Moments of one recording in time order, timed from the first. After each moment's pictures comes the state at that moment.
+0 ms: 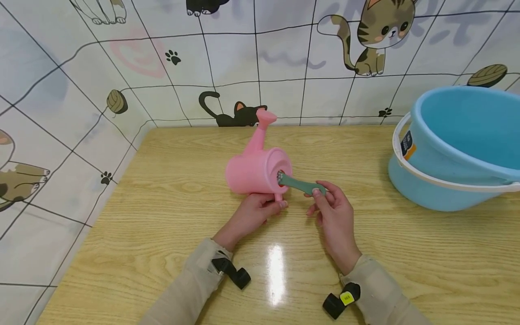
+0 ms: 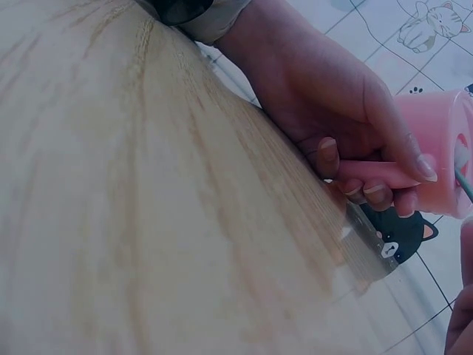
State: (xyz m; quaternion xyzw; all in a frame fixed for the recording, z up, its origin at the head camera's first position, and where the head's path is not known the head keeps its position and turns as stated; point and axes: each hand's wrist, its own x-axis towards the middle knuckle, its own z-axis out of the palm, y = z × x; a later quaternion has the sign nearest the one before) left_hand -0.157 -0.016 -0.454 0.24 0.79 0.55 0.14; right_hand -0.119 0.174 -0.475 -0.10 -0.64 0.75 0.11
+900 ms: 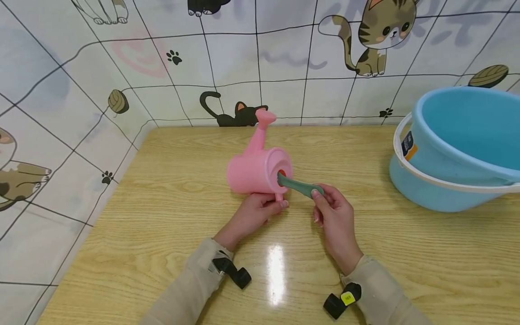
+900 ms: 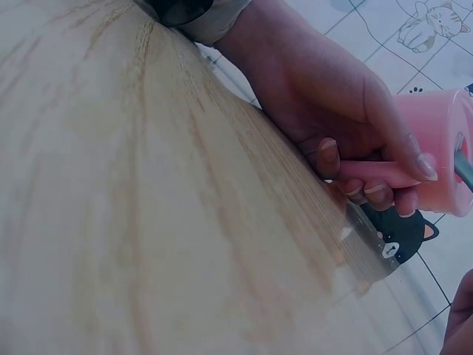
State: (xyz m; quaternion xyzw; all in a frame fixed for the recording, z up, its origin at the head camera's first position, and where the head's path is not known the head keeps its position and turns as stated) left_hand -0.171 -0.016 -0.486 0.24 0.79 0.55 0.13; right_hand -0.119 0.172 -0.475 -0.09 -0.62 0.77 0.11
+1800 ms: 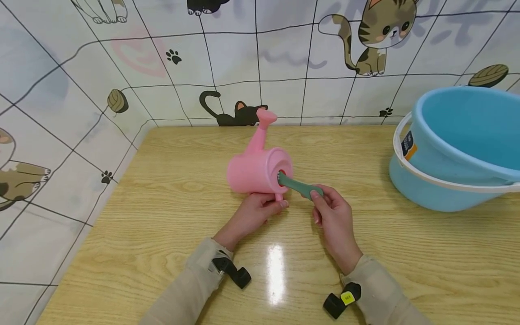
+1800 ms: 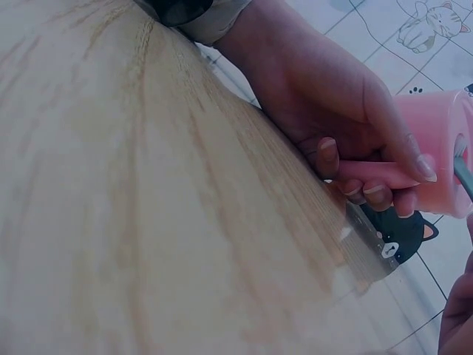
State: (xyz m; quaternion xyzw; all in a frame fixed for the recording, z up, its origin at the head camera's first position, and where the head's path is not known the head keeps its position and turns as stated) left_hand -0.170 -0.016 -0.485 0.23 0.79 0.55 0.13; right_hand -0.118 0.172 -0.476 -0.08 -0.64 0.76 0.10
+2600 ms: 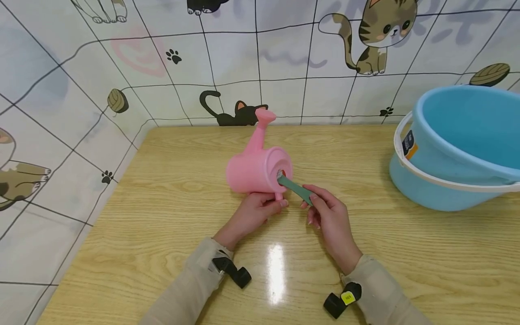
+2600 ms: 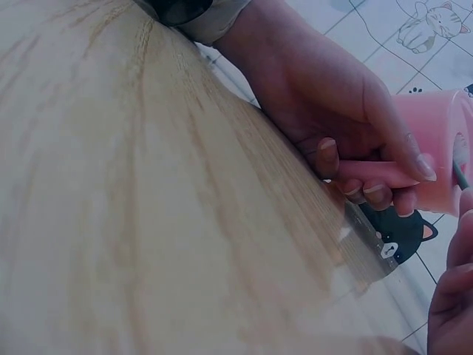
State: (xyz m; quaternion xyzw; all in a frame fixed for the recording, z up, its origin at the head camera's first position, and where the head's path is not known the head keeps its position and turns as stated) left_hand -0.162 -0.016 -0.464 0.23 0.79 0.55 0.14; right_hand -0.117 0.171 -0.475 -0.06 -0.64 0.77 0.04
